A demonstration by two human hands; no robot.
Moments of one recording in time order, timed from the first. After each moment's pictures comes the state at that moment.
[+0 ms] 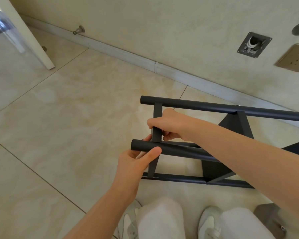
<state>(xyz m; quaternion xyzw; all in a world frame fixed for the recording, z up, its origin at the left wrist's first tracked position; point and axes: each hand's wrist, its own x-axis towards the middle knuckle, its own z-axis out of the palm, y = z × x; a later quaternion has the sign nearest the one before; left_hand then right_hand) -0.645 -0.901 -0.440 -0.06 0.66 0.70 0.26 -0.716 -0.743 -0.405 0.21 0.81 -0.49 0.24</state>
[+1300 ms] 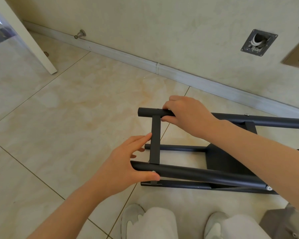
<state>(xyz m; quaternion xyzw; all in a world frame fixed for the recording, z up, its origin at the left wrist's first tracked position) -0.686 -0.940 -0.428 0.28 0.84 0.40 0.22 -0.715 -0.700 -0.394 -0.10 0.99 -0.08 -0.03</state>
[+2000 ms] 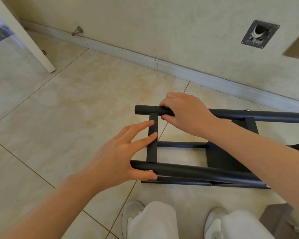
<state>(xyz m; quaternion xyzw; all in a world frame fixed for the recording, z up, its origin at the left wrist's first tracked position) -0.696 -0.939 -0.403 0.44 0.87 0.17 0.12 -0.708 -0.699 -0.400 -0.11 0.99 -0.11 -0.06</state>
